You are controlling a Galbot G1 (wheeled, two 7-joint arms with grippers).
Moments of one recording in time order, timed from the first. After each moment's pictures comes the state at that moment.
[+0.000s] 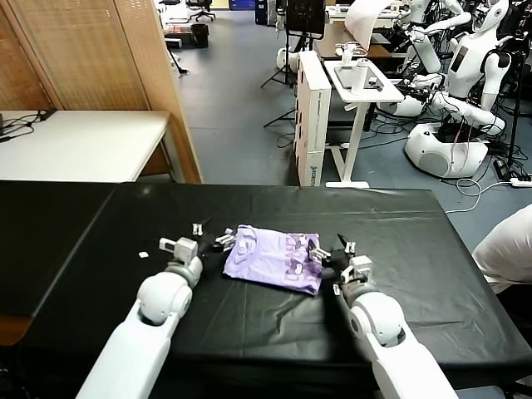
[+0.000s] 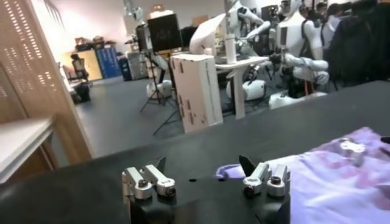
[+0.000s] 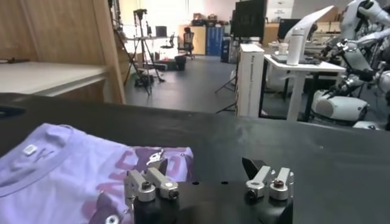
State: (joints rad) left arm 0.96 -1.24 -0.27 -1.71 -0.21 0.45 0.03; right arm -1.04 1.24 0.25 1.74 0.34 -0.39 0.13
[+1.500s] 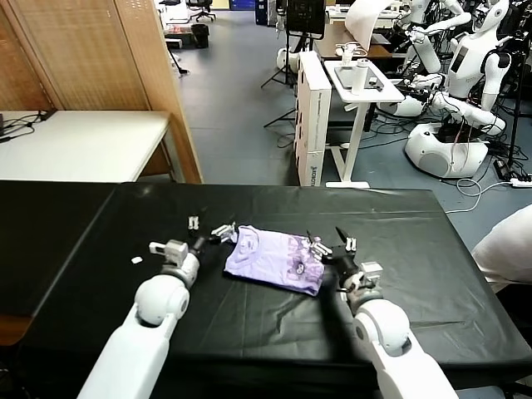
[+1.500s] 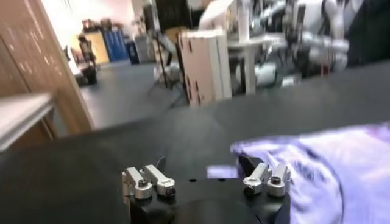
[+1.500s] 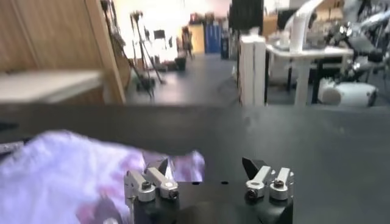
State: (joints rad) left arm 1.00 -1.25 -0.31 -1.72 -0.29 0.23 0.02; right arm -1.12 1.23 0.29 1.84 0.43 -0.23 0.09
